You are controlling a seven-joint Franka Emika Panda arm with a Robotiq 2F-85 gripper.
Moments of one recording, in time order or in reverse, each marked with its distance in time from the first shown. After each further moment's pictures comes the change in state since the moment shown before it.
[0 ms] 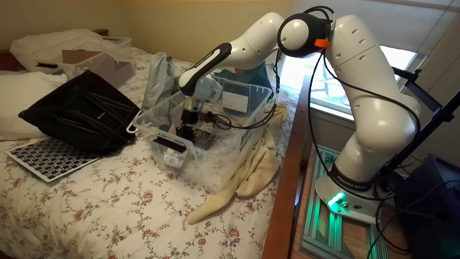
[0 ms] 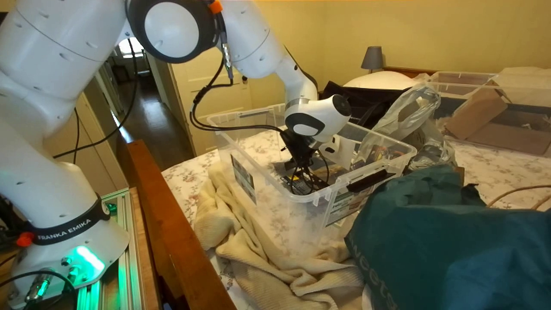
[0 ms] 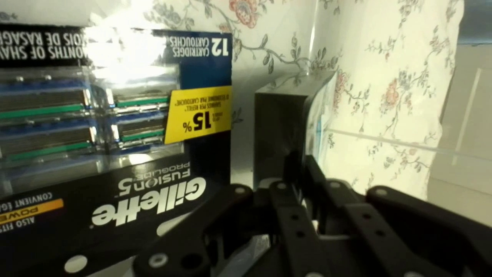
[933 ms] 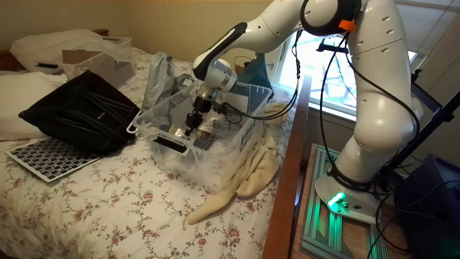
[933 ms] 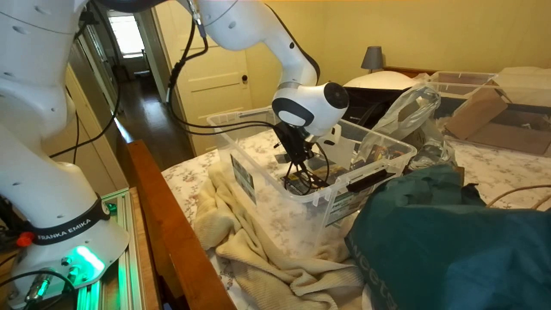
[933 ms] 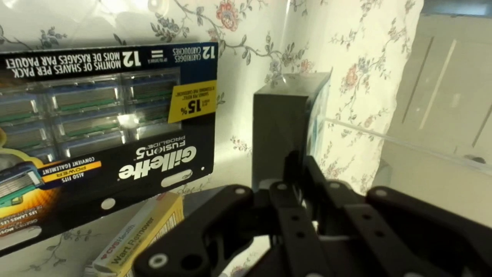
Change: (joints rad) arm -0.064 -0.243 -0.018 -0.258 0.252 0.058 -0.256
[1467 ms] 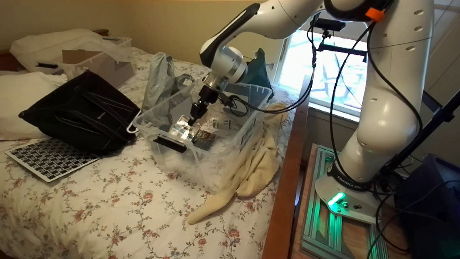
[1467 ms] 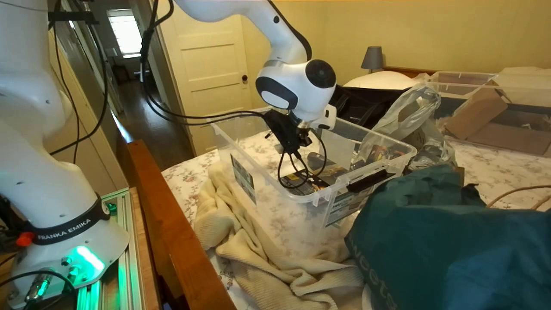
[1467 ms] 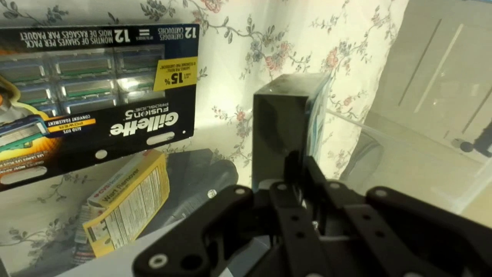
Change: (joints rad) arm 0.074 -0.210 -0.090 -0.162 0.180 0.027 -0.157
